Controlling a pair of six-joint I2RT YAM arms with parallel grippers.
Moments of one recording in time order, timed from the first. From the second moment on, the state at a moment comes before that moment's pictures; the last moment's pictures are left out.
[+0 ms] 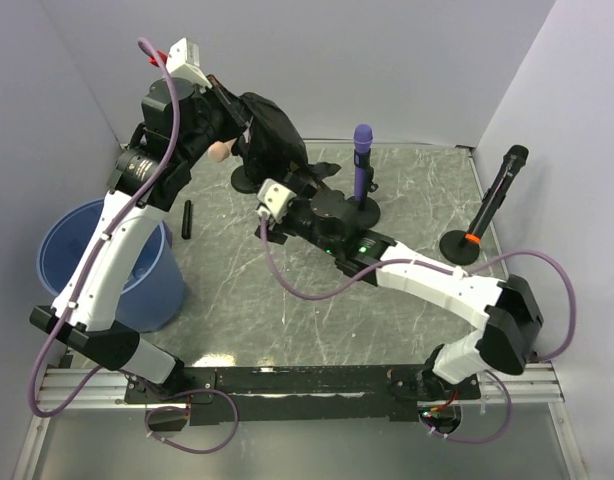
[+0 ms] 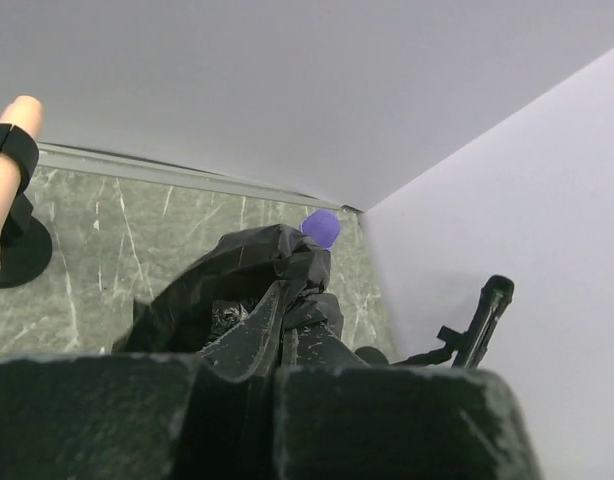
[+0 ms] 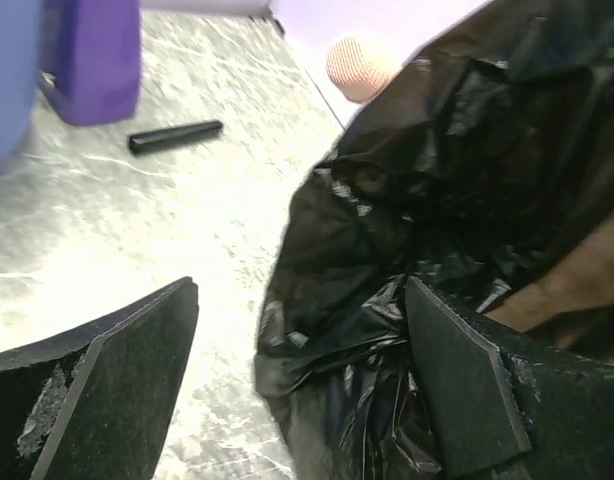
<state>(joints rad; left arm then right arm) -0.48 1.48 1.95 -0.54 -0.10 -0.66 0.93 1.43 1.18 0.15 0.05 -0.53</state>
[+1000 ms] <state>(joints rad) -0.37 1.39 1.74 -0.37 0.18 -0.55 0.68 1.53 1.47 -0.08 -0.37 -0.50</state>
